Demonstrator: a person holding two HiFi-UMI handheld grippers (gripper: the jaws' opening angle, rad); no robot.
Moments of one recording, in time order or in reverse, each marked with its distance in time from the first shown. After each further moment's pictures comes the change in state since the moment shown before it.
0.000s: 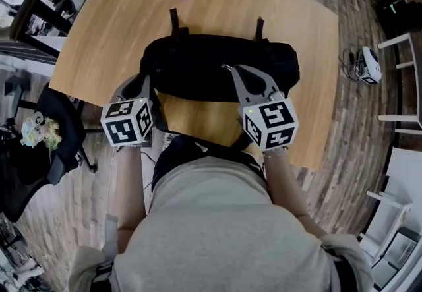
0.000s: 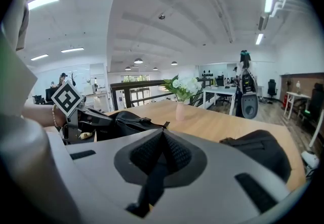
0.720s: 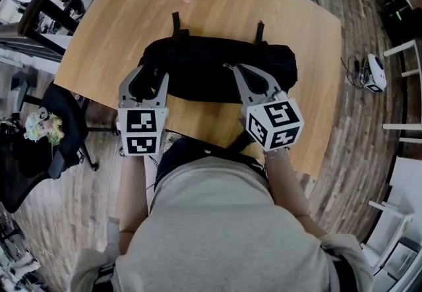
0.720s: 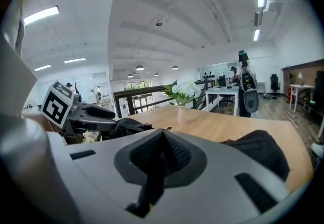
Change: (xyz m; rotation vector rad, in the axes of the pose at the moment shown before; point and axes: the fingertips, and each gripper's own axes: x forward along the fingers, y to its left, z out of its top) left arm -0.022 -0.064 0.040 0.363 -0.147 0.027; right arm -0.012 -0.010 0.007 0.060 -0.064 0.055
